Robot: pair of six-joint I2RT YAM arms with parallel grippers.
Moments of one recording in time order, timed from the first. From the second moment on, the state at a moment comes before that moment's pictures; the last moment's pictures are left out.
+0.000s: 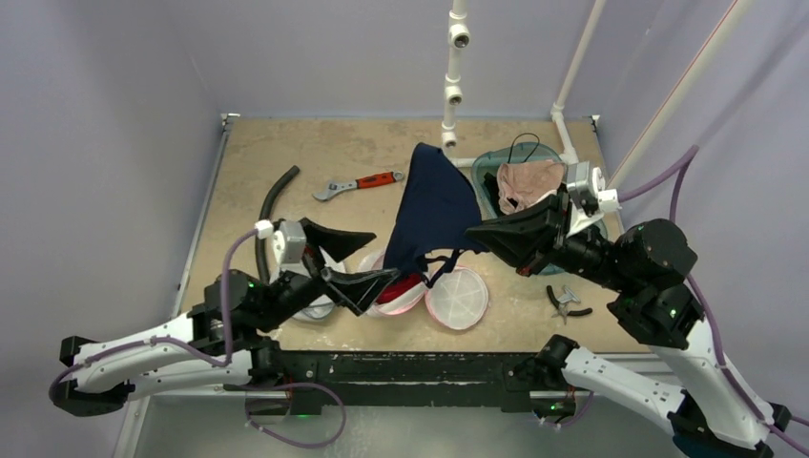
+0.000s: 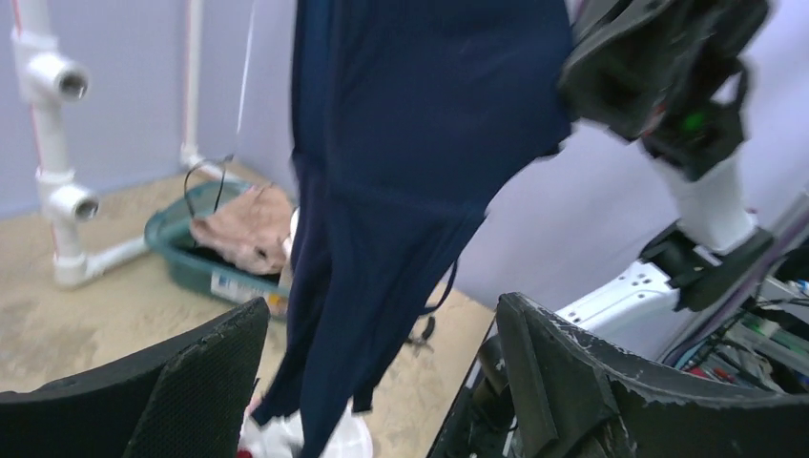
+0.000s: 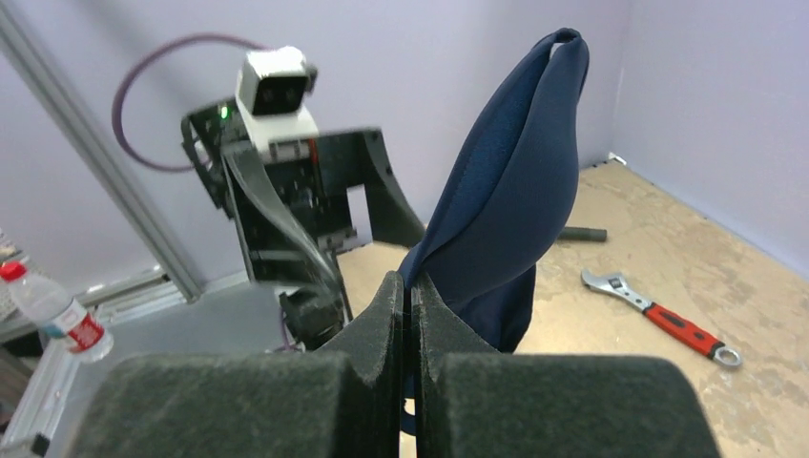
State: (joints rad) left arm -1.29 0.58 0.71 0.15 -0.30 -0.29; right arm 0.80 0.72 1.25 -0.31 -0.37 0.28
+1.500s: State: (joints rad) left arm -1.29 0.93 1.38 -0.47 0.14 0.27; right arm 0.80 0.65 1.10 -0.32 -0.78 0.04
